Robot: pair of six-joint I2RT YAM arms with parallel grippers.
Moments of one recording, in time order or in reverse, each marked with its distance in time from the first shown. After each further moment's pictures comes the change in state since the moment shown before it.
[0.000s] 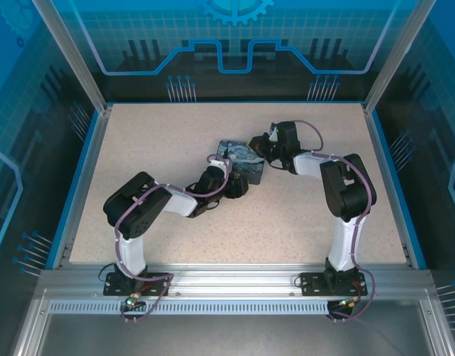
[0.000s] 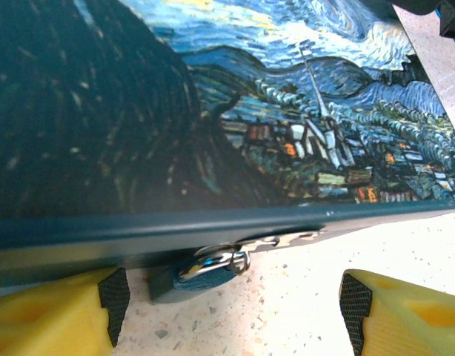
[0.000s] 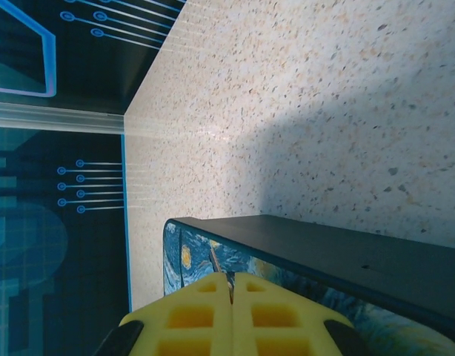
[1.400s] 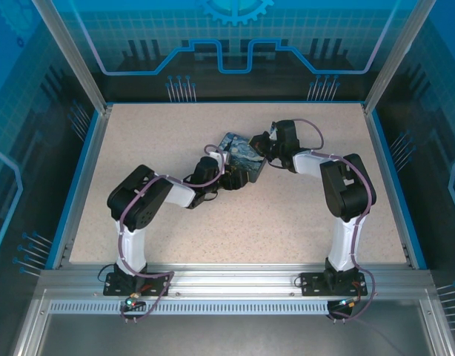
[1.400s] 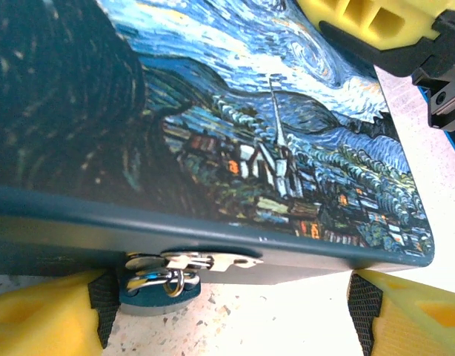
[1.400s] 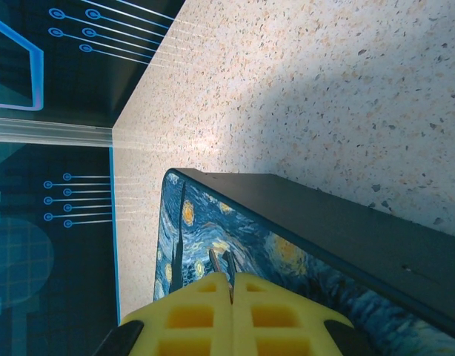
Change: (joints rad) left arm 0.089 0.084 0.080 0.075 0.220 -0.005; right arm 0.003 0.000 0.025 -0.042 0.052 -0.009
